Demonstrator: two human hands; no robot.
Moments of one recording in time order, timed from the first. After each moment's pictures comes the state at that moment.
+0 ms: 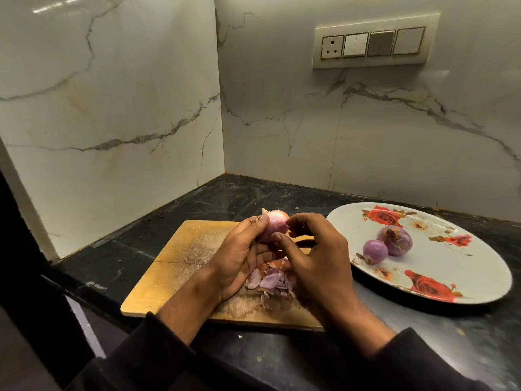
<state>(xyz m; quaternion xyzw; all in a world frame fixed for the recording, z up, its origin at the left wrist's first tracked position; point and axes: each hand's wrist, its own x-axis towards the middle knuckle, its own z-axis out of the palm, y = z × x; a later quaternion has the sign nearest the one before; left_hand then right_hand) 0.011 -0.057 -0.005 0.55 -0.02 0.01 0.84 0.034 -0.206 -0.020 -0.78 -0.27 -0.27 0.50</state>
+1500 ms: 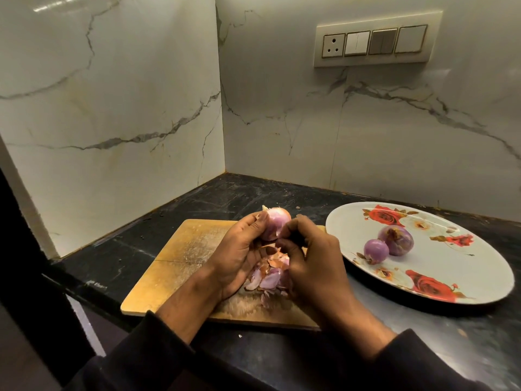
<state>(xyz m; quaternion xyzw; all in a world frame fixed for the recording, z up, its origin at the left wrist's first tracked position) 0.013 -0.057 -0.008 0.57 -0.03 0.04 0.82 0.029 -0.201 -0.020 -0.77 -0.30 -0.24 0.50</state>
